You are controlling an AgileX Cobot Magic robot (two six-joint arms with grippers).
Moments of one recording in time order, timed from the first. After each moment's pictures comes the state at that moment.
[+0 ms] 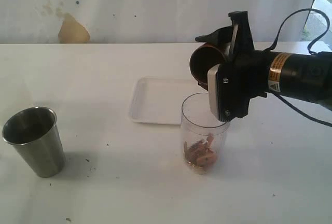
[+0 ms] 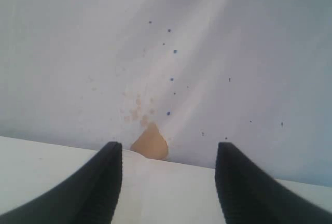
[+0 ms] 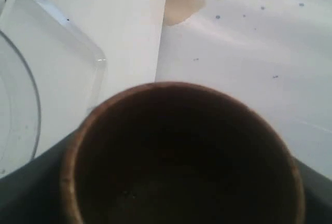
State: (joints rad) left arm 0.00 0.00 0.00 0.19 -0.11 -0.39; right arm 0.19 1.49 -0.75 -0.92 -0.49 -0.68
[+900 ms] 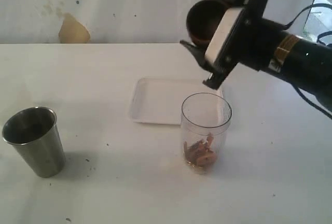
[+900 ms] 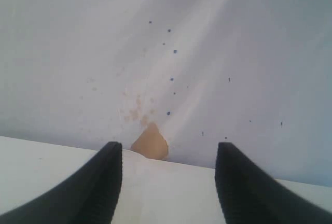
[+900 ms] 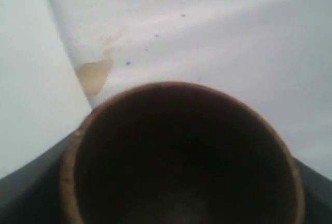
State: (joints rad) left arm 0.00 0.00 0.00 0.19 -0.11 -0.39; right arm 0.19 1.49 -0.75 -0.58 -0.78 -0.37
